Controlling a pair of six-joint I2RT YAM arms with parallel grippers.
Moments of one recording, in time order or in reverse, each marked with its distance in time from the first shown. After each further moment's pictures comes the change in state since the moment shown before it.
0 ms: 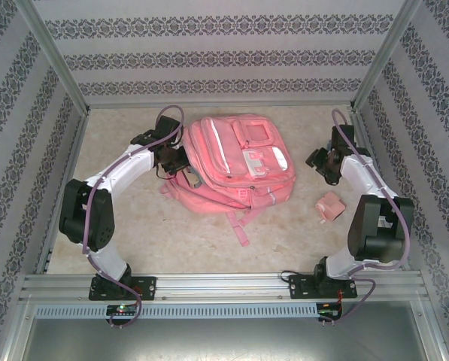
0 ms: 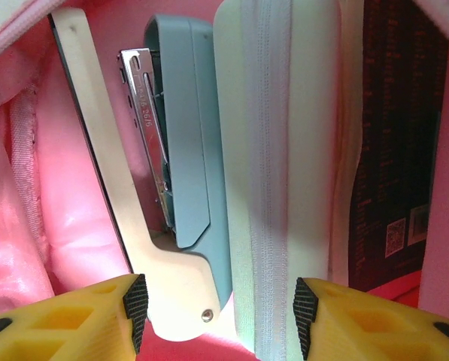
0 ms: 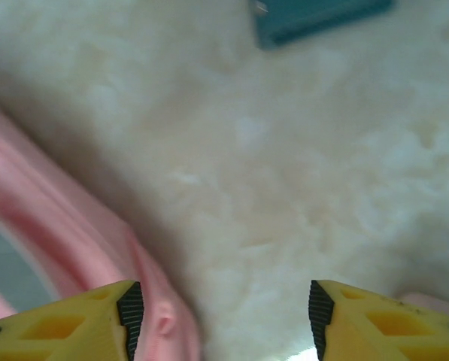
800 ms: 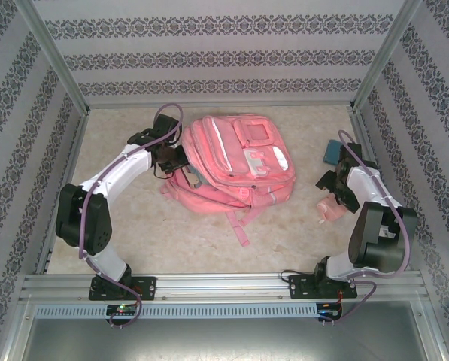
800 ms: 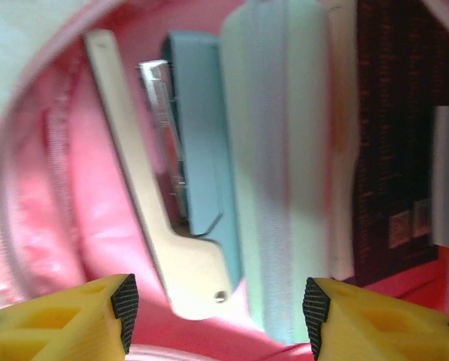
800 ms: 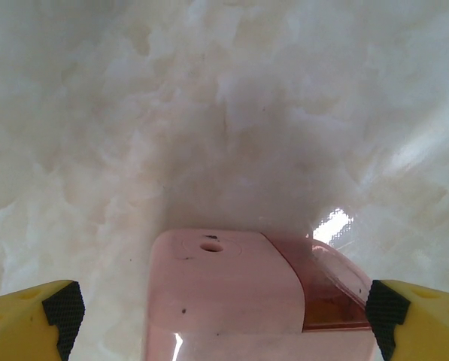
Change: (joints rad) left arm -0.002 -0.037 0.032 -0.090 -0.079 0.045; right arm -0.091 -0.067 -0.133 -0.158 0.204 -0.023
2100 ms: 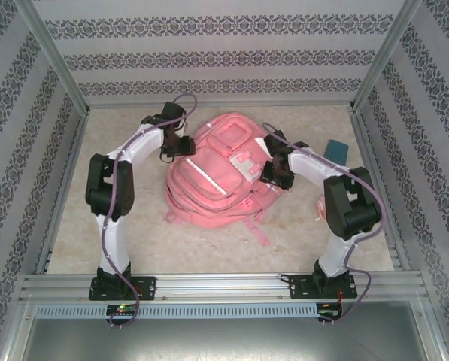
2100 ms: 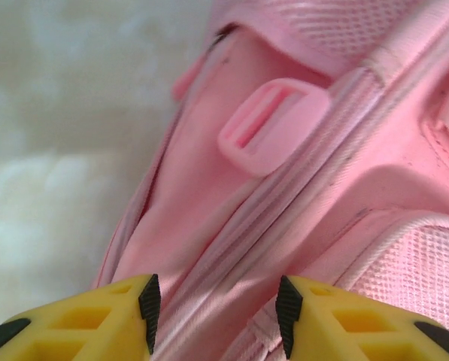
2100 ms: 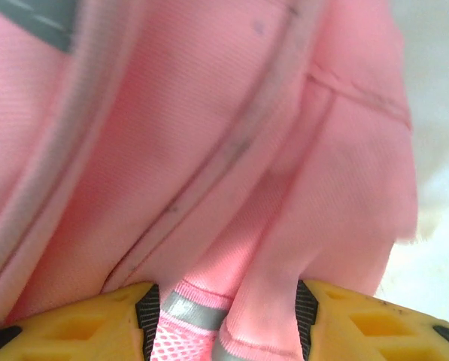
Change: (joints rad) left arm 0.073 0.349 0.264 -0.027 0.000 0.354; right arm 0.554 0.351 0.312 0.048 -0.114 0.108
